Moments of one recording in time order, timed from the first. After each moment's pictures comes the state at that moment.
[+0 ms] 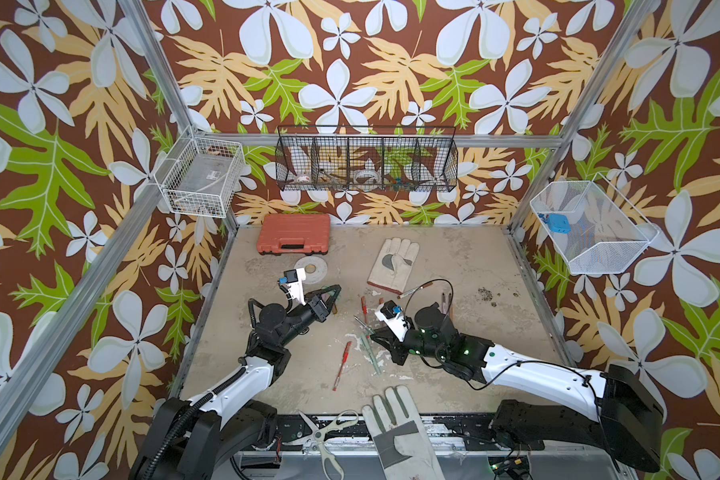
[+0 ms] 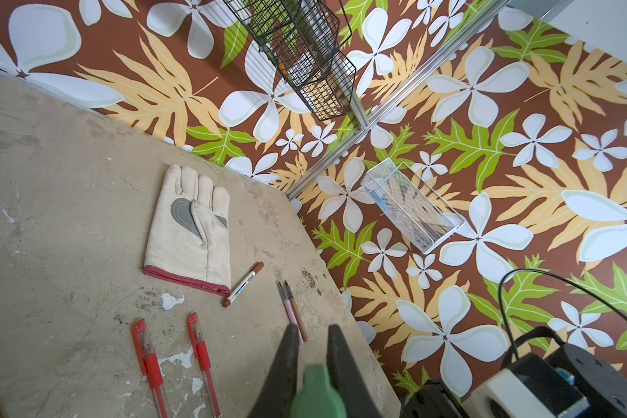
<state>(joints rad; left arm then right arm) -0.32 1.08 0.35 0.79 0.43 -0.85 0.92 1.19 0.66 0.07 -0.17 0.11</state>
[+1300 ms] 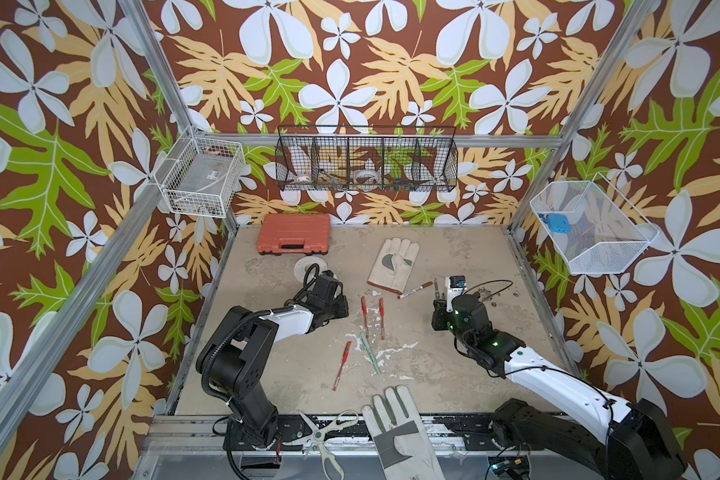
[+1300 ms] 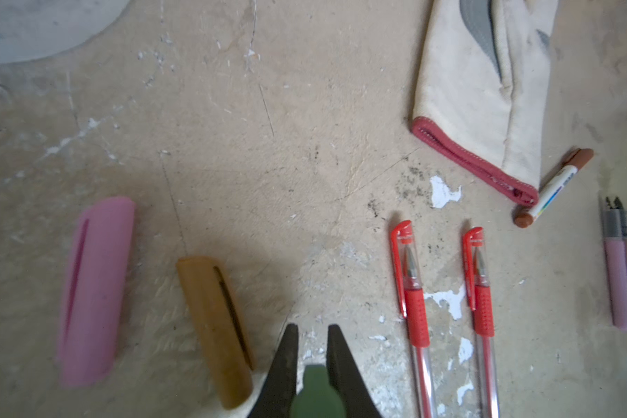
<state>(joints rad) -0.45 1.70 0.81 0.04 0.05 -0.54 0.53 1.05 0.55 -0.06 0.24 0.40</state>
